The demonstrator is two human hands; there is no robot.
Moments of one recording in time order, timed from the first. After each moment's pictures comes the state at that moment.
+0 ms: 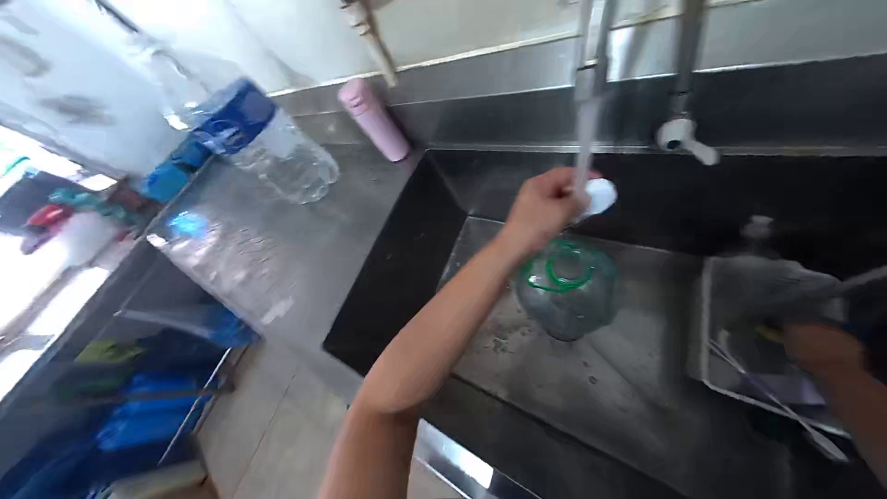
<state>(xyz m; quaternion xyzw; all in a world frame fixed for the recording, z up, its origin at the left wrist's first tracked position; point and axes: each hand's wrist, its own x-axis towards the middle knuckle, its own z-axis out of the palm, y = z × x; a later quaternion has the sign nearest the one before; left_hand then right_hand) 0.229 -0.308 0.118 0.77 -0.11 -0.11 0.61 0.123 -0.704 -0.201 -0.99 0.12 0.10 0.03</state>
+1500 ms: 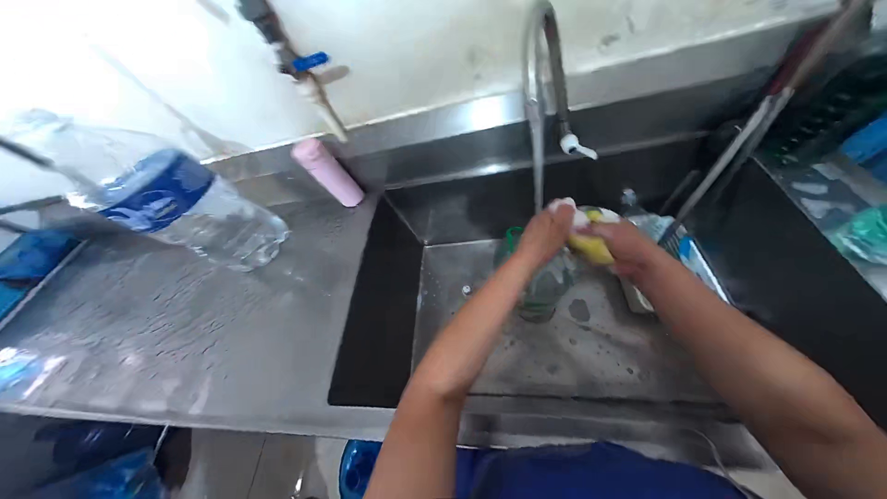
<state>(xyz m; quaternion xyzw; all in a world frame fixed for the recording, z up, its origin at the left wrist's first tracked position) 0.178 -0.301 0.103 0.81 -0.27 -0.18 0.48 0.117 -0.430 0.094 -0.67 0.14 0.04 0.73</state>
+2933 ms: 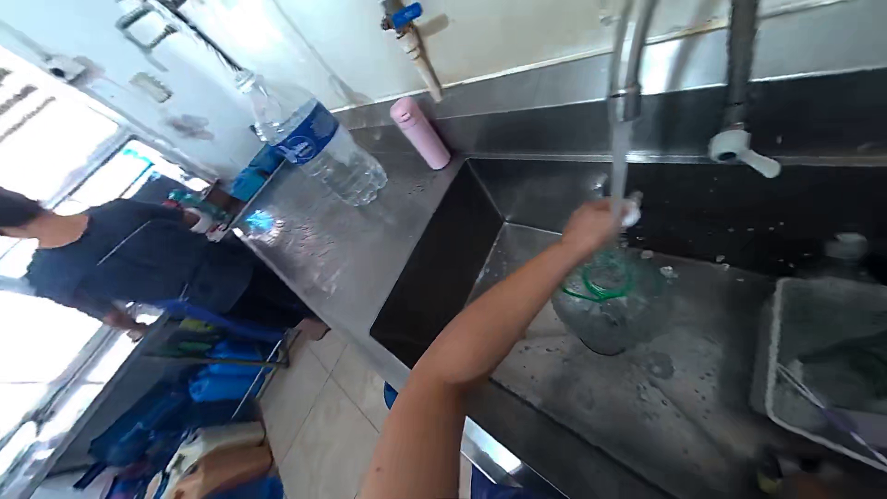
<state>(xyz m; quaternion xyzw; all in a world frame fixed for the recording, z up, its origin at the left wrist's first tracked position) 0.242 -0.329 0.095 0.84 0.02 -0.19 0.50 -0.023 -0.628 -0.257 -0.90 0.16 0.37 0.13</state>
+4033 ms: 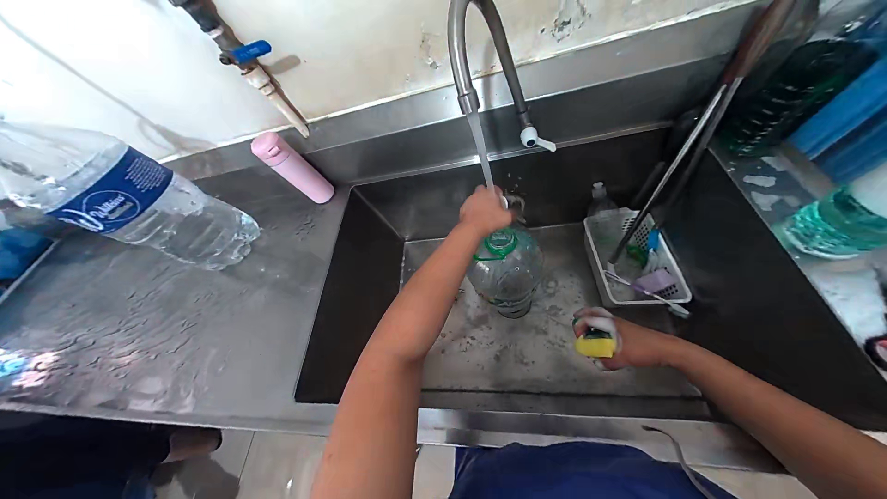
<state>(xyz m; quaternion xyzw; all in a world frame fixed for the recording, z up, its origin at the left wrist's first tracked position) 0.235 -0.323 0.096 0.94 -0.19 -0.21 0.21 0.002 -0.519 -0.025 -0.83 -0.07 0.27 0.48</state>
